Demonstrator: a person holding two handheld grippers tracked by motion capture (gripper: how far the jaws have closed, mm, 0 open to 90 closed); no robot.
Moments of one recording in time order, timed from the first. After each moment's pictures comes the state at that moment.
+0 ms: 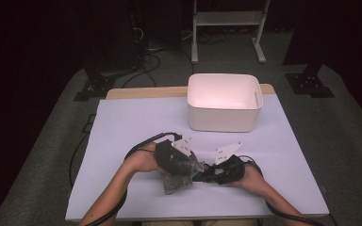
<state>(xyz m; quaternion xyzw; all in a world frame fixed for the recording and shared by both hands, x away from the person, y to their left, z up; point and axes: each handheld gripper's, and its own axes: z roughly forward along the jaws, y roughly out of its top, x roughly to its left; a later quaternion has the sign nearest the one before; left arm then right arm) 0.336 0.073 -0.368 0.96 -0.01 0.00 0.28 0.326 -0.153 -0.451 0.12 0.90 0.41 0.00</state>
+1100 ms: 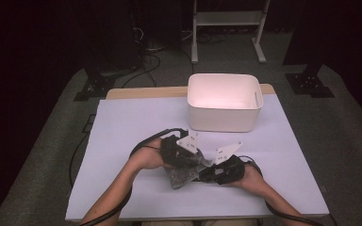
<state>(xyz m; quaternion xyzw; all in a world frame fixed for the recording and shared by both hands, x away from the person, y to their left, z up) 0.336 0.049 -0.349 0.95 -0.04 0.03 0.30 0.326 -0.153 -0.452 0.12 0.90 0.41 0.00</state>
